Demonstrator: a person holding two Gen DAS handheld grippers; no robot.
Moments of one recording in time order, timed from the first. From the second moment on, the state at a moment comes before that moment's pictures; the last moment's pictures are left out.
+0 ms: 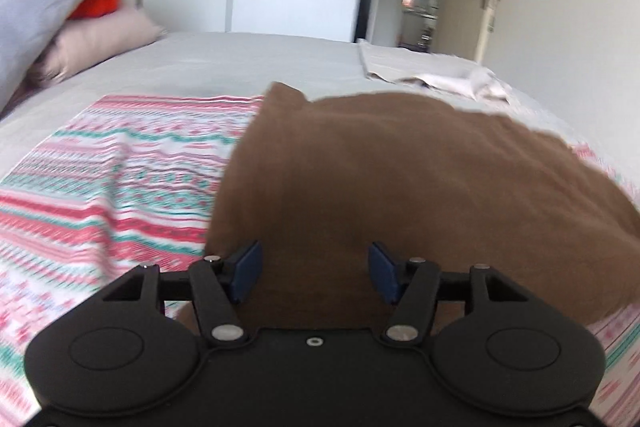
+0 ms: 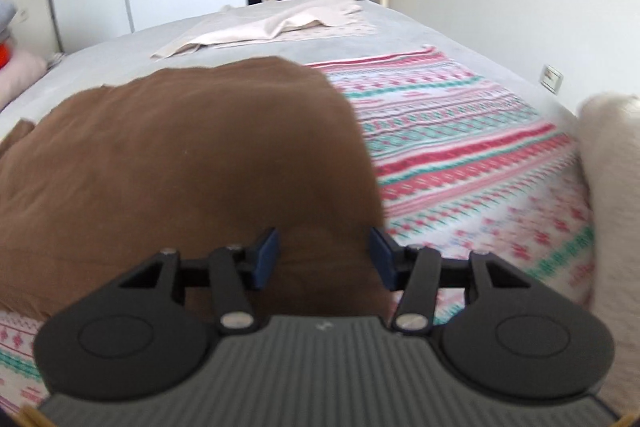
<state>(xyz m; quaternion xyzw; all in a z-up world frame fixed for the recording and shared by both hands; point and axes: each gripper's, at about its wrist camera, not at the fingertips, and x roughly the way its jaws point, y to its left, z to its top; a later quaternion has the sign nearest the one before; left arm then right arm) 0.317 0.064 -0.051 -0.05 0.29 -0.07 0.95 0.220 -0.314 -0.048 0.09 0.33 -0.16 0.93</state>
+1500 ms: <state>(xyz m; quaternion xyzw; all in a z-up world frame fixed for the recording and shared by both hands) 0.295 0.052 -0.108 -0.41 0.20 0.10 0.88 0.226 -0.165 -0.038 0.13 0.20 0.03 0.97</state>
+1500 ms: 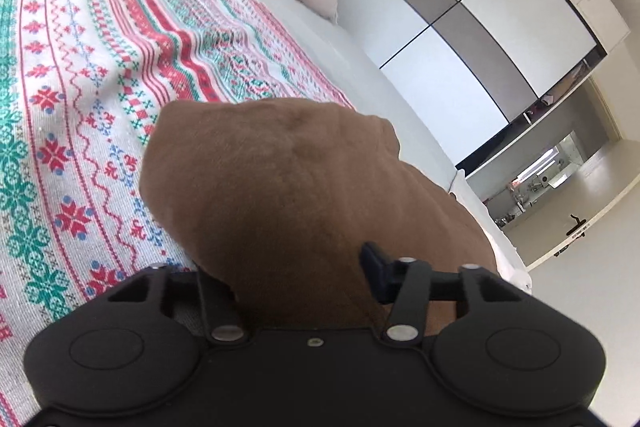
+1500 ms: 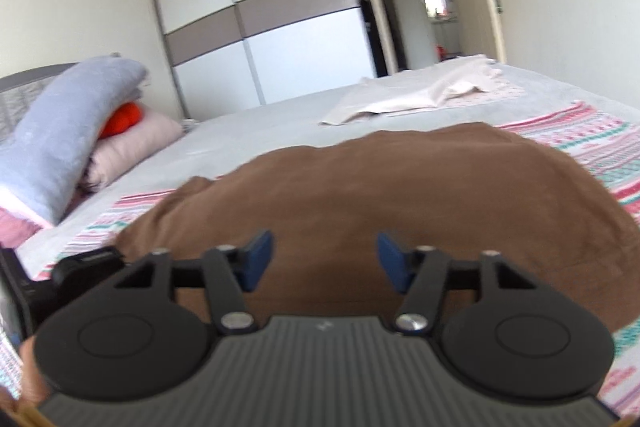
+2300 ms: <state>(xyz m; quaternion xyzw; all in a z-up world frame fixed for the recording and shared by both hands) 0.291 -0.127 0.034 -0.13 0.03 -0.25 0.96 0.229 -0.274 -0.055 0.41 0.25 0.06 0.88</state>
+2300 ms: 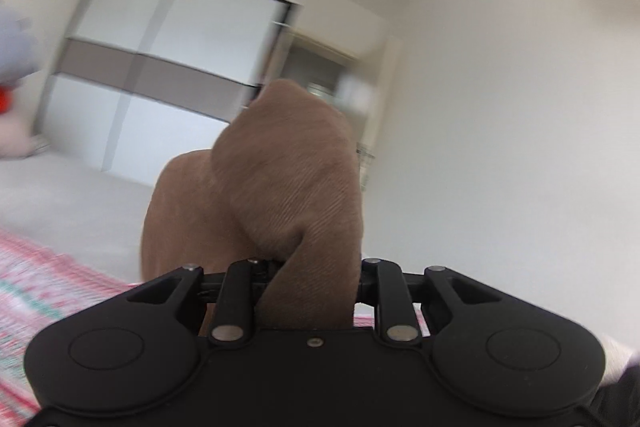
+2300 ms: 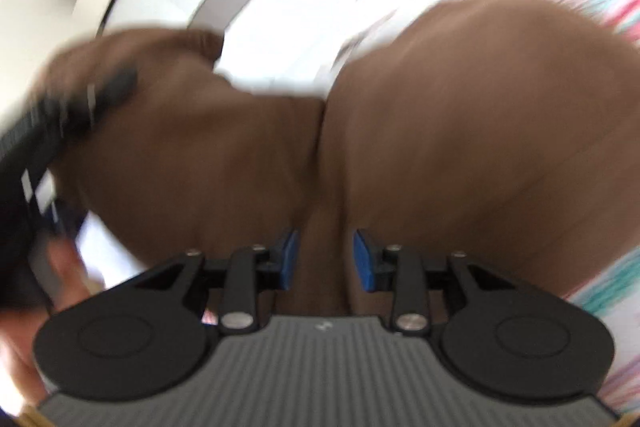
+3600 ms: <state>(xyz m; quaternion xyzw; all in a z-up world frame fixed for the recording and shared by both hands) 0.329 -0.019 -0.010 -0.13 0.30 -0.36 0.87 0.318 -0.433 -0.035 0.47 0.35 0.14 0.80</state>
